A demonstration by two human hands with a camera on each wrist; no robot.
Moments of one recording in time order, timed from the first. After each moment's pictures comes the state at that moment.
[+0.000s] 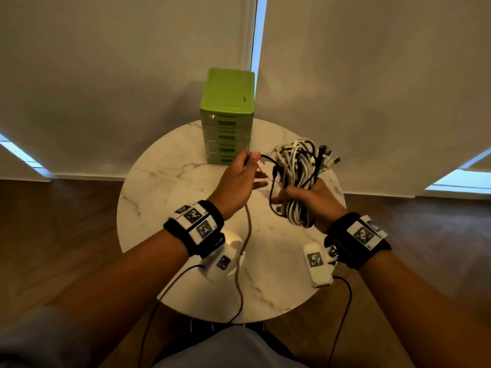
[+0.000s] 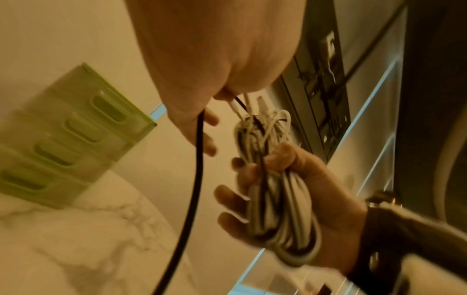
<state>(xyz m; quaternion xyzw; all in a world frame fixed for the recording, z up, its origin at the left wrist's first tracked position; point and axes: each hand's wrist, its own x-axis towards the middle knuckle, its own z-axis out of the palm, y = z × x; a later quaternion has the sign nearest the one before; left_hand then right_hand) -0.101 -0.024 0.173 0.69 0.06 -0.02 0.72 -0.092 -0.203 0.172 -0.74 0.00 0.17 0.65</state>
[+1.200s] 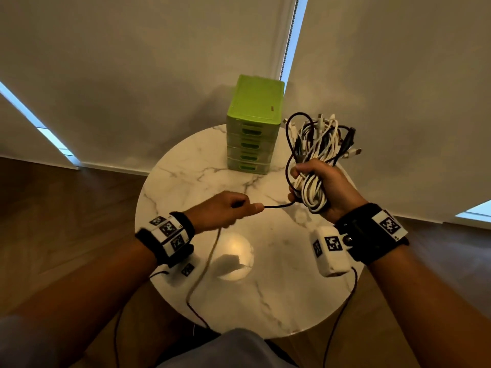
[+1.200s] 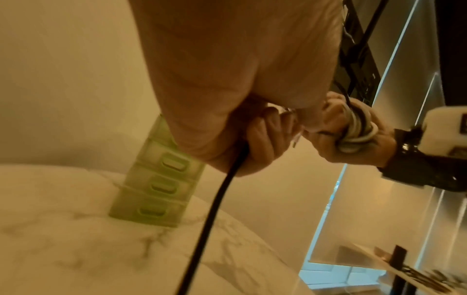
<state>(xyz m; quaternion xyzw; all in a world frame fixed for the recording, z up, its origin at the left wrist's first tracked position) -0.121 0.060 0.150 0.82 0.00 -0.21 0.53 -0.050 -0.162 0.210 -0.60 0.03 0.27 0.76</state>
